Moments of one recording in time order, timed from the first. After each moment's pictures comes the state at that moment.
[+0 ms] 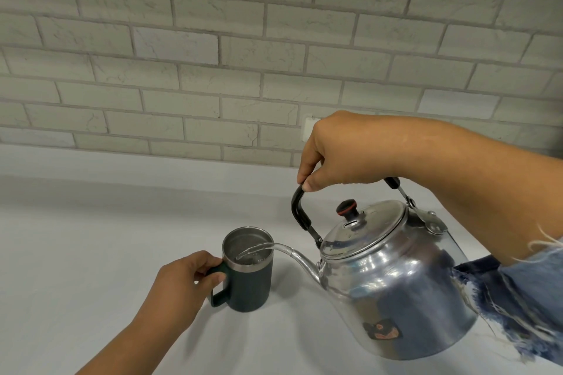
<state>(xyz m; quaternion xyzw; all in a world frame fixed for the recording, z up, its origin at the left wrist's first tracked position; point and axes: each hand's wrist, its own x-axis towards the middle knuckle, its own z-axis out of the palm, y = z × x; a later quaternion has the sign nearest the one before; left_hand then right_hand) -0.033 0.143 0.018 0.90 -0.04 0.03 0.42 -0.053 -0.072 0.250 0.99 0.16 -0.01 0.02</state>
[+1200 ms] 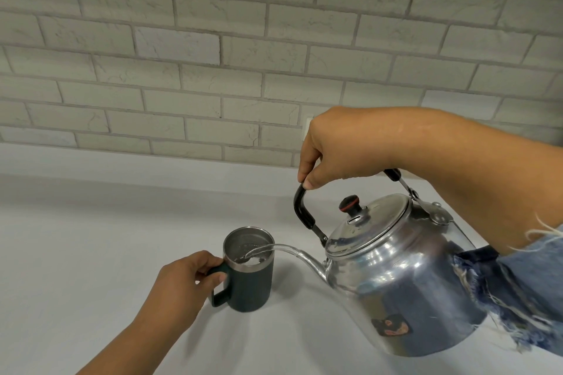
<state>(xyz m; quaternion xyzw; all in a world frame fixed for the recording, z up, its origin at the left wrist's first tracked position) -0.035 0.143 0.021 0.90 -0.05 0.03 0.42 -0.049 -0.067 0.256 0.98 0.17 -0.02 0.05</state>
